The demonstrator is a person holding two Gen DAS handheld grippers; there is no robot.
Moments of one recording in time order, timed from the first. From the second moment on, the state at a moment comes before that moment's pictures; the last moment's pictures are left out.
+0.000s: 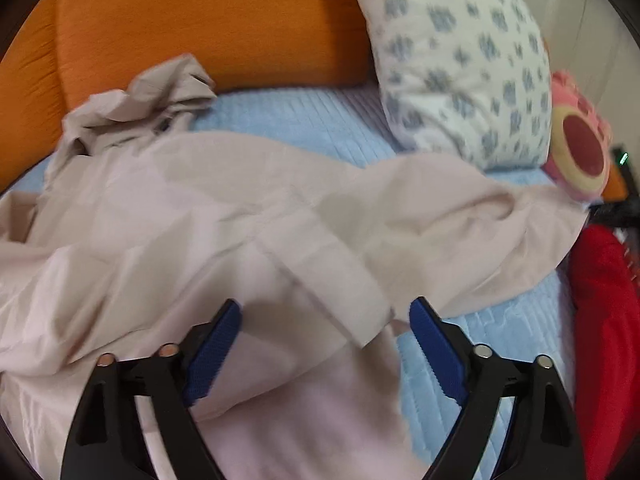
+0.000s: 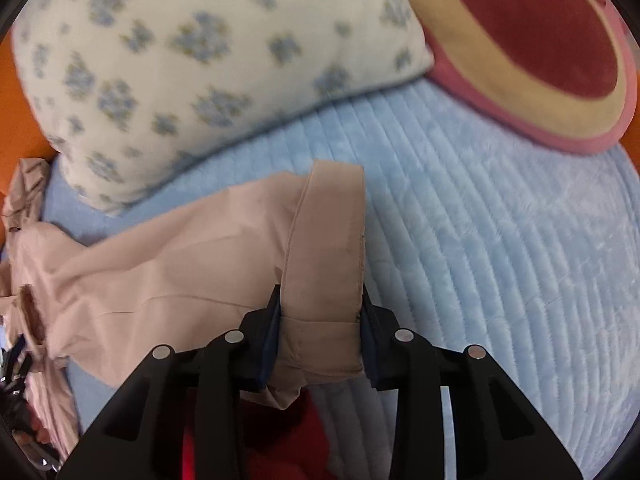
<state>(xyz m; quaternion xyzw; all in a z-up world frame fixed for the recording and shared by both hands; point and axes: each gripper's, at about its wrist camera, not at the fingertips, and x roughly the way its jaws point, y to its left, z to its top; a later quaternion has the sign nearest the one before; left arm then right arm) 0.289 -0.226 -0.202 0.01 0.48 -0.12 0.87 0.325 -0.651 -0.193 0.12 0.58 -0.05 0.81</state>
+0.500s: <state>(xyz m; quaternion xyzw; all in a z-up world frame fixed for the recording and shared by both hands) 0.308 -0.233 -0.242 0.04 0.53 -0.09 0.84 0.311 -0.526 0.000 0.00 0.48 0.04 0.88</state>
